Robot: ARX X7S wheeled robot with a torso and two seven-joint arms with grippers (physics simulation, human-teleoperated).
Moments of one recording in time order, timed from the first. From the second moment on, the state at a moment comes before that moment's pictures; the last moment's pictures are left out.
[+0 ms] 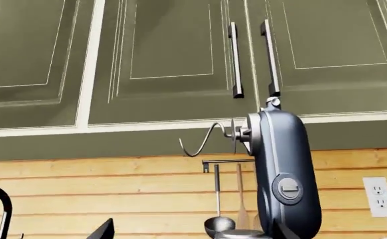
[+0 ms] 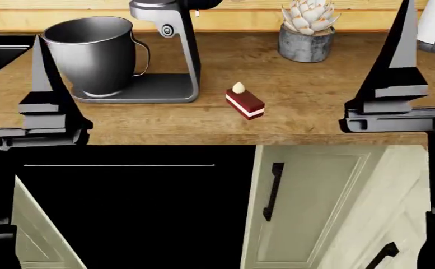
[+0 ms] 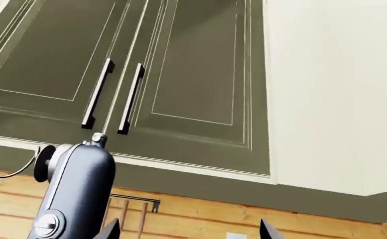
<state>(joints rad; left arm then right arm) -0.45 -0.80 0.11 0.95 -0.74 -0.43 -0.77 0.67 0.92 -0.31 -0.97 0.70 0.39 0.86</state>
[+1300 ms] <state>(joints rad) -0.64 -1.16 0.43 1.04 -0.93 -0.22 -1.12 0.78 1.30 -0.62 -1.05 0.82 0.14 1.24</state>
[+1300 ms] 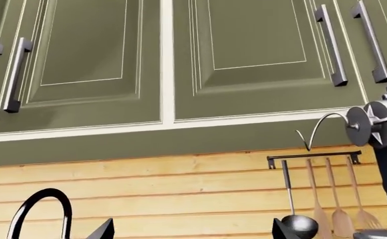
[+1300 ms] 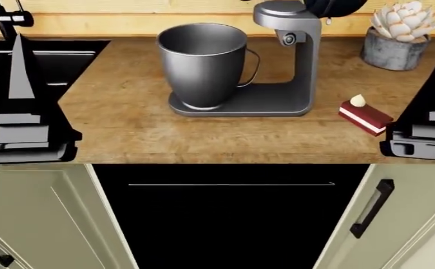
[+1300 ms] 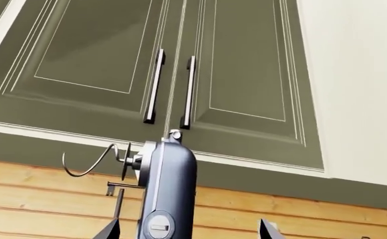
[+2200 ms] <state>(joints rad) -0.66 -1.17 0.47 1.03 -0.92 -0.19 -1.13 0.82 1.36 -0.71 -1.05 0.79 0.06 1.26</state>
